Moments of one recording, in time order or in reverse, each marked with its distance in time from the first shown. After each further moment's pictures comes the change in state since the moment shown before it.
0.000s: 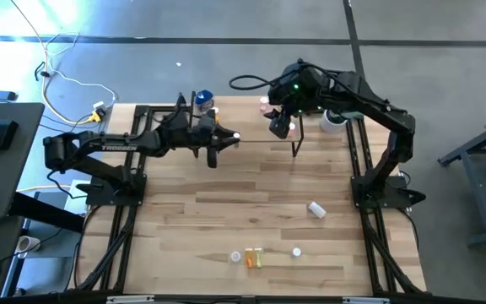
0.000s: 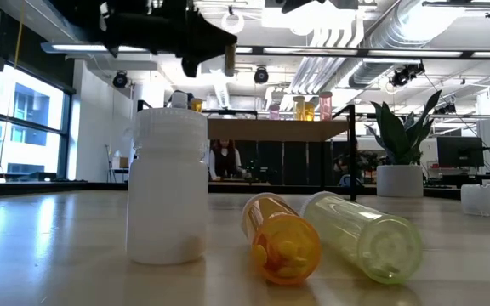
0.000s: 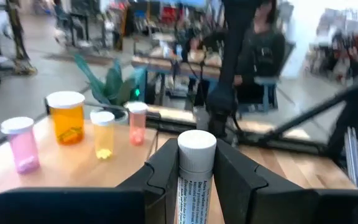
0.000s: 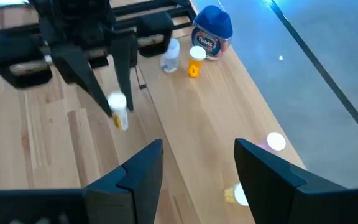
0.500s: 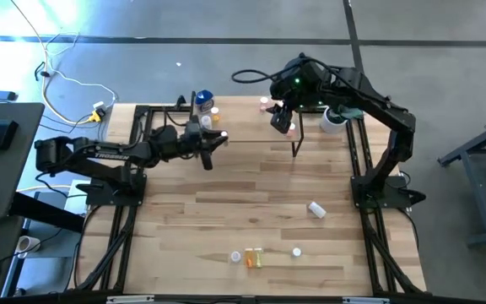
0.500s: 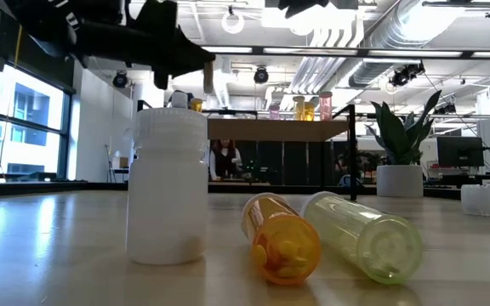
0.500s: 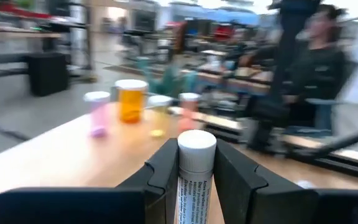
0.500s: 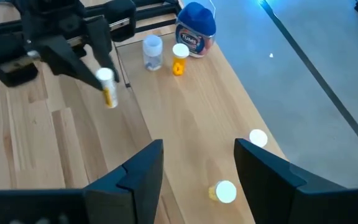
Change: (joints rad) left arm -0.060 -0.099 -0.218 0.164 -0.311 -0.020; right arm -0.043 0.000 0.000 -0.003 0.000 -0.021
